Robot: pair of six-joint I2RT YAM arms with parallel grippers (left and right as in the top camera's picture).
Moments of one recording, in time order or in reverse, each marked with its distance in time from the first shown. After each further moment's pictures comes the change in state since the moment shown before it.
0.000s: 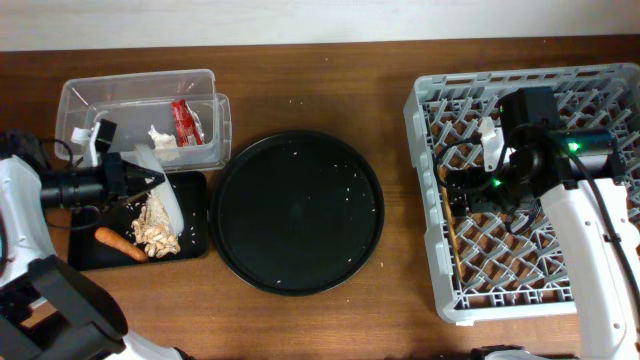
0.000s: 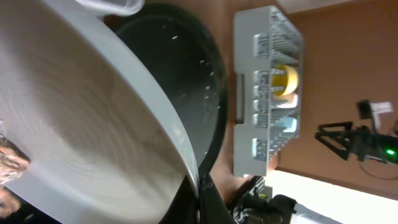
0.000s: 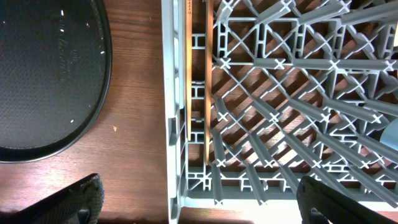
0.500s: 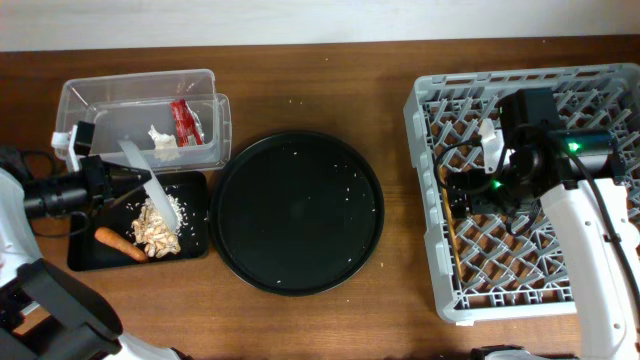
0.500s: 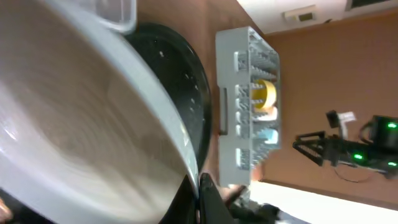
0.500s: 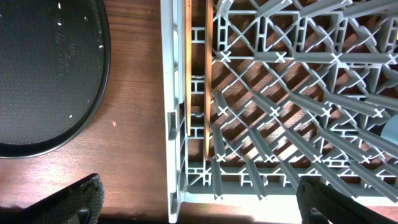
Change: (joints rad) left arm 0.075 0.000 0.000 -0.058 0.079 0.061; right arm 0.000 0.000 0.000 -0.018 0.001 0.000
